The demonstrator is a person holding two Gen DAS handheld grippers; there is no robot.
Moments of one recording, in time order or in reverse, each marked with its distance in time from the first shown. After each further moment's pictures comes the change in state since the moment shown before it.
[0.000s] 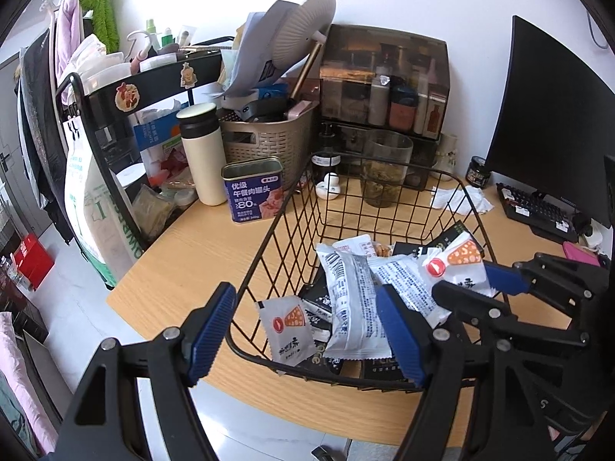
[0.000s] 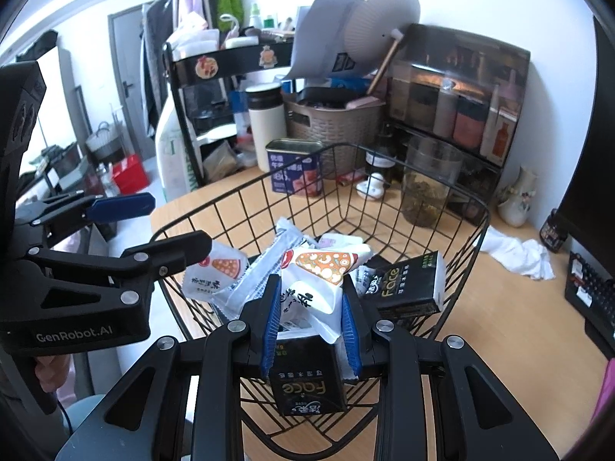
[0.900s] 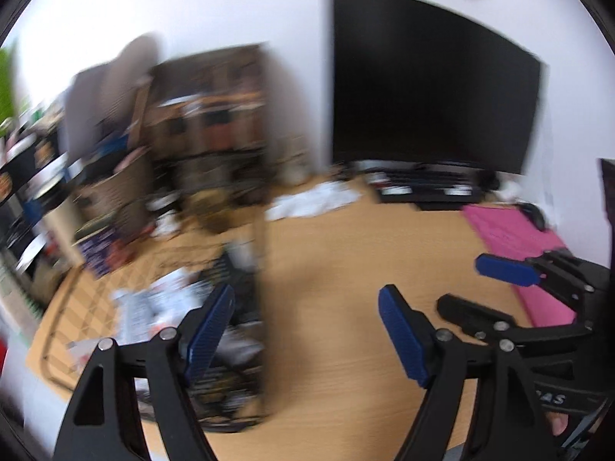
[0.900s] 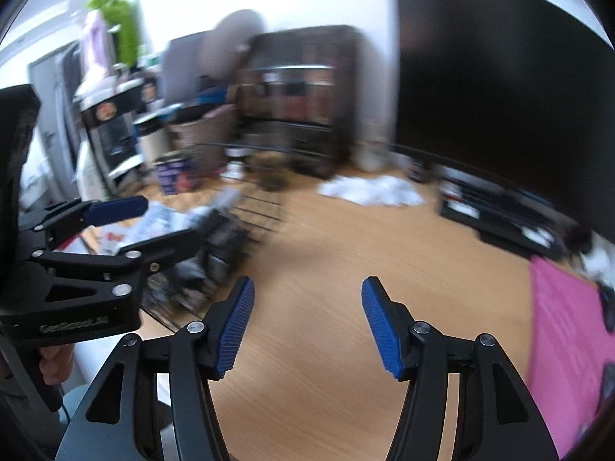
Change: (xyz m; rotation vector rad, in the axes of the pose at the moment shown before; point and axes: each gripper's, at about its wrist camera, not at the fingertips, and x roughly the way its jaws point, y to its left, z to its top) left arm -0.019 -0.178 -0.014 0.276 -0.107 -0.330; right arm -0.127 -0.119 -0.106 0.275 -0.034 -0.311
